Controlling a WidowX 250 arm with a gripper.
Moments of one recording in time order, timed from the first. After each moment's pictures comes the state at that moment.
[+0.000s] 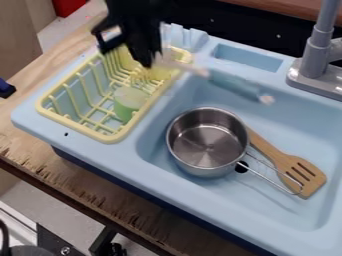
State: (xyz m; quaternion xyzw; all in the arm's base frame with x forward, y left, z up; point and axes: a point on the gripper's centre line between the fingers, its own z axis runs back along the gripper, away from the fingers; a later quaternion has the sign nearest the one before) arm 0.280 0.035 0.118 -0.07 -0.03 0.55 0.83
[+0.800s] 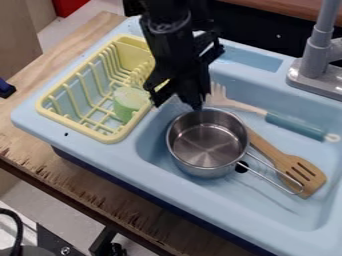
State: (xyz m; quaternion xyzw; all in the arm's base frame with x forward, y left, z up) arm 0.274 -0.013 0.087 -0.12 -0.04 0.58 0.80
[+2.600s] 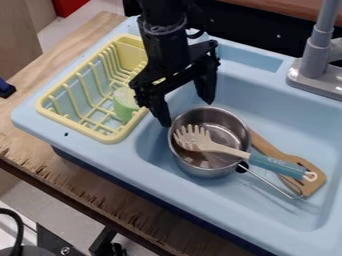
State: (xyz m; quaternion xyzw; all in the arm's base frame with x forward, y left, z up) arm 0.262 -0.006 0.091 -0.07 -0.03 0.52 0.85
